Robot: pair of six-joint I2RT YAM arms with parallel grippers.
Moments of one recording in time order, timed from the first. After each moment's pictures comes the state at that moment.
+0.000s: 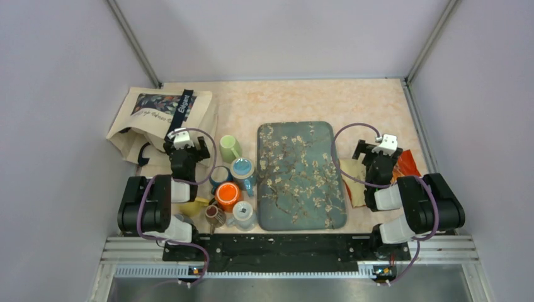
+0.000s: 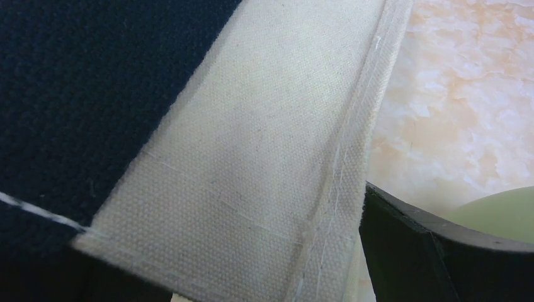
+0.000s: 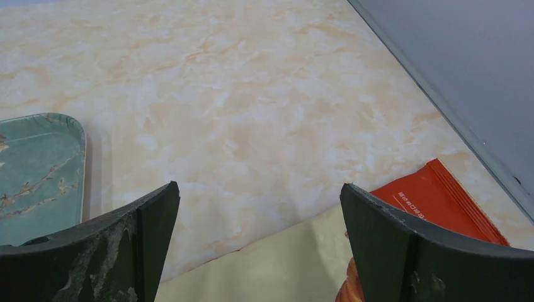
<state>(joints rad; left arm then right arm) 0.05 1.50 0.28 1.05 -0.12 -0.05 0.10 1.47 0.15 1.23 0.37 0.03</state>
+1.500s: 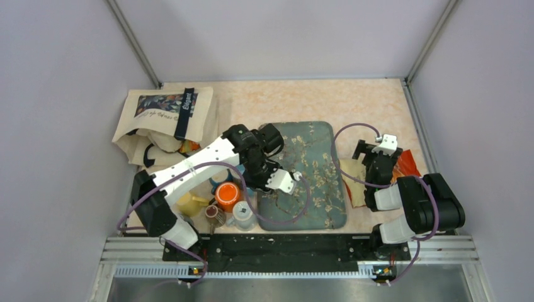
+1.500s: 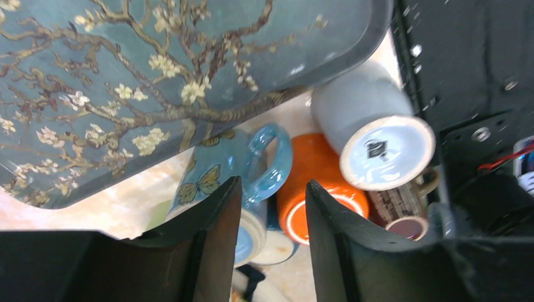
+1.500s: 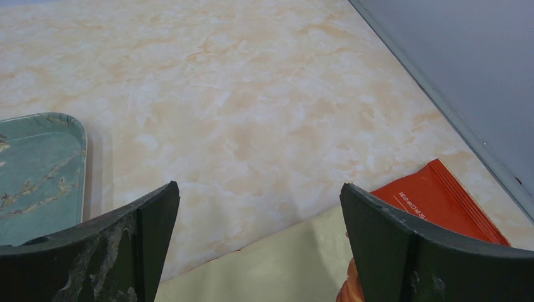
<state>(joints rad) -0.87 1.54 1.46 -1.31 0.29 1.07 0.10 1.47 0.15 1.23 0.37 0.03</state>
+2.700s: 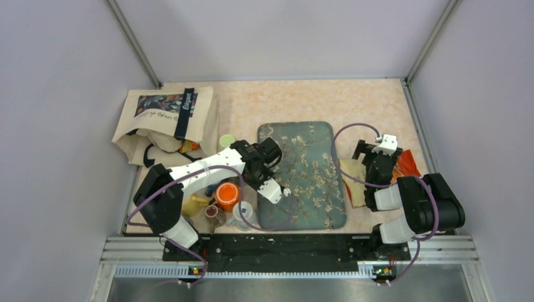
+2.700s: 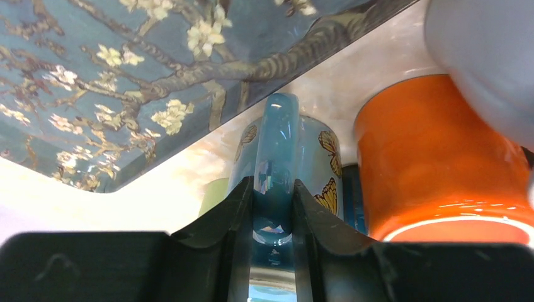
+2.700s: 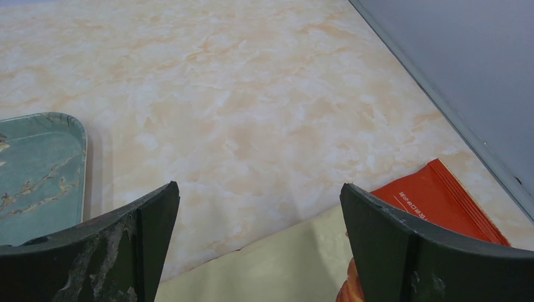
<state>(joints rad) -0.85 1.59 1.15 -0.99 -0.06 1.41 0.10 1.47 0.15 1.23 0.37 0.03</state>
